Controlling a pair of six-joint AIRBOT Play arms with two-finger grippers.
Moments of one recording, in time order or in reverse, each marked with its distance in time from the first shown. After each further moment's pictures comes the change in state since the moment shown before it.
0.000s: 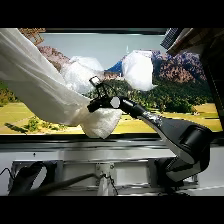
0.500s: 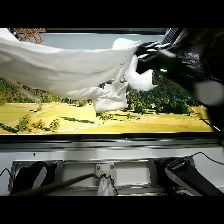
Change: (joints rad) left arm 0.000 0.061 0.000 0.285 0.256 -0.048; right arm -0.348 0.802 0.005 -0.105 0.158 0.008
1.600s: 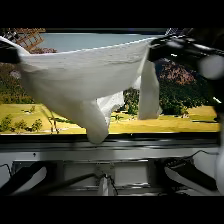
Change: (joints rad) left arm 0.000 -0.426 0.000 0.232 -0.320 -0.071; right arm -0.119 -0.295 0.248 -0.366 0.204 0.211
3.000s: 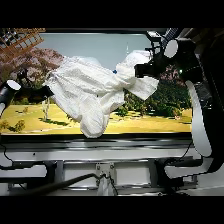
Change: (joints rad) left arm 0.174 -0.457 -0.384 -0.338 0.134 -0.125; right arm -0.003 -0.402 0.262 -0.088 0.583 0.280
